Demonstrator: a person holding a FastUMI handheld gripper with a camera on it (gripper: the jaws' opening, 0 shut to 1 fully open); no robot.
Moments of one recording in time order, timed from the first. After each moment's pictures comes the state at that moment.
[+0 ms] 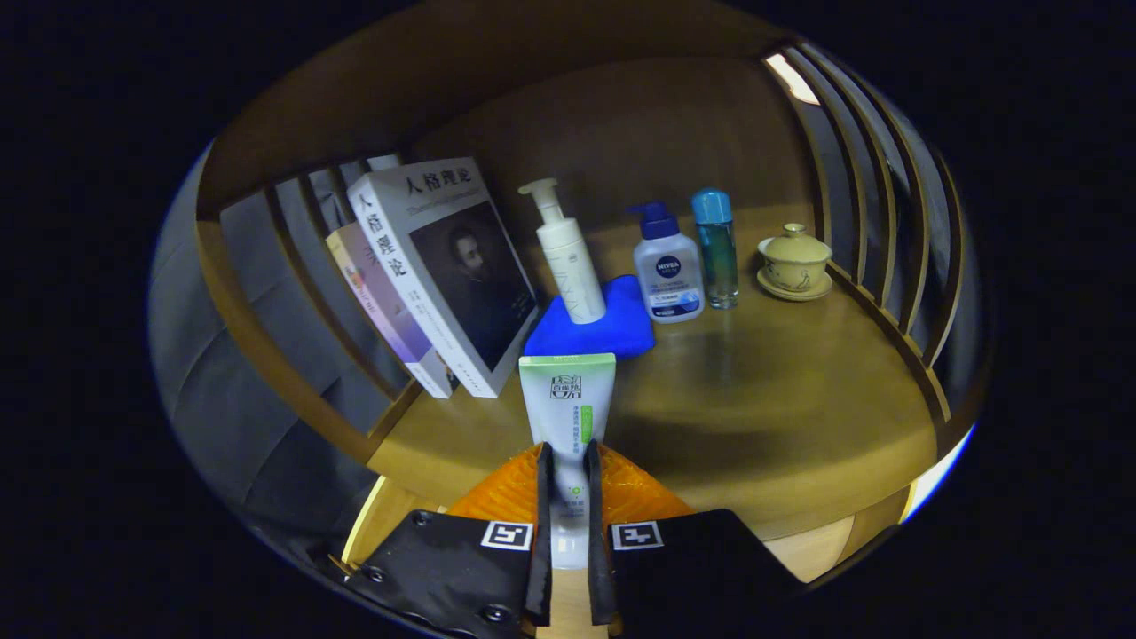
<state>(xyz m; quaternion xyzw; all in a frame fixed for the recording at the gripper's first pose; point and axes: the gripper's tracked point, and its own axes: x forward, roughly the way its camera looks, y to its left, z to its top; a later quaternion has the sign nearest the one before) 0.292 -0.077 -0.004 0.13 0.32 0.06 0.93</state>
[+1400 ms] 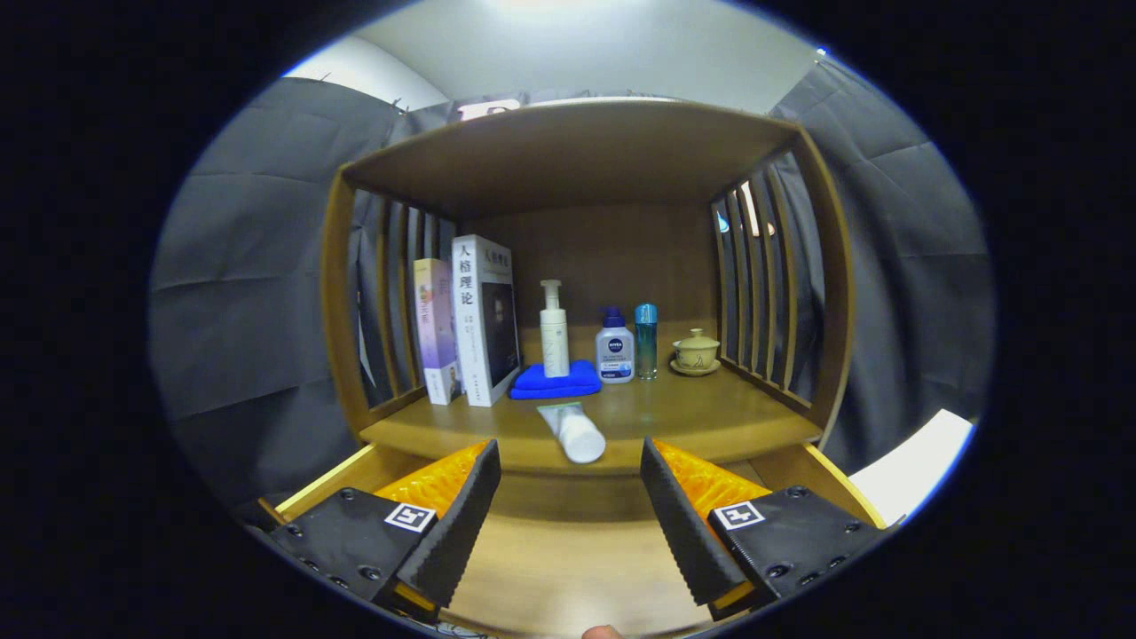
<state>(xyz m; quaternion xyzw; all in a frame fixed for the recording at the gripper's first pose) 0.123 -0.059 0.028 0.00 0.08 -0.02 1.00</state>
